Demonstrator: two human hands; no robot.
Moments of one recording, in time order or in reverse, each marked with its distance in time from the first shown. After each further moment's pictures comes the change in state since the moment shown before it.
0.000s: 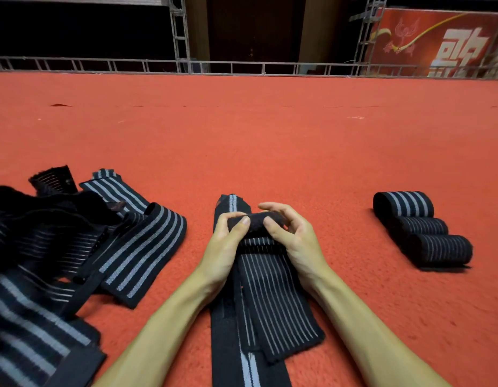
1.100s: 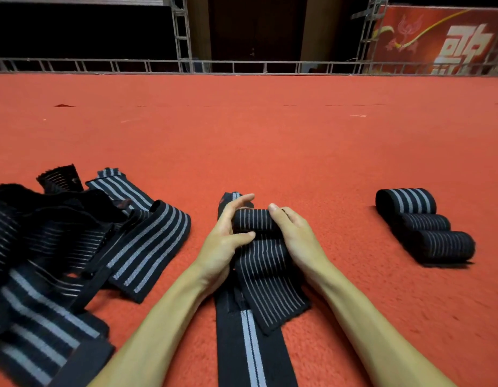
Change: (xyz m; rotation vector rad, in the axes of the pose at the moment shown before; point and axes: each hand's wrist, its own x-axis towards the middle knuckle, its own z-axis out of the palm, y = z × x) left_hand -0.007 0.017 -0.007 -0.029 -0.215 0.017; right_hand 0.003 -0.008 0.009 -0.363 0.090 0.155
